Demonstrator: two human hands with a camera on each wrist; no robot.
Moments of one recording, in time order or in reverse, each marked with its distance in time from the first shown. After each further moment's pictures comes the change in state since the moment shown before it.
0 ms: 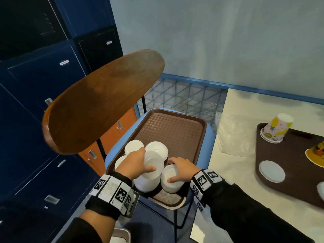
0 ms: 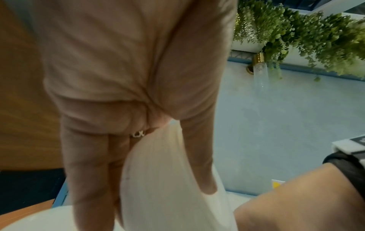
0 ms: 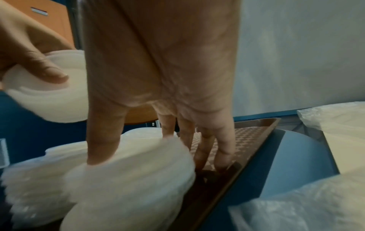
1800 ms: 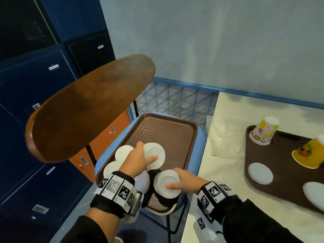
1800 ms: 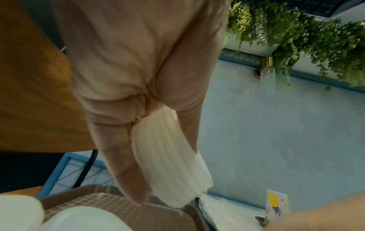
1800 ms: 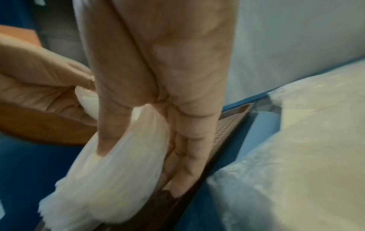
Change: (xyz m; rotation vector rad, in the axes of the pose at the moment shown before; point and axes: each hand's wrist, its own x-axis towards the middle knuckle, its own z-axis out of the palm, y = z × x) left_hand 0.020 0.032 0.004 -0.375 0.132 -0.018; right_hand -0.030 0.027 -0.002 0.312 -0.012 -0.049
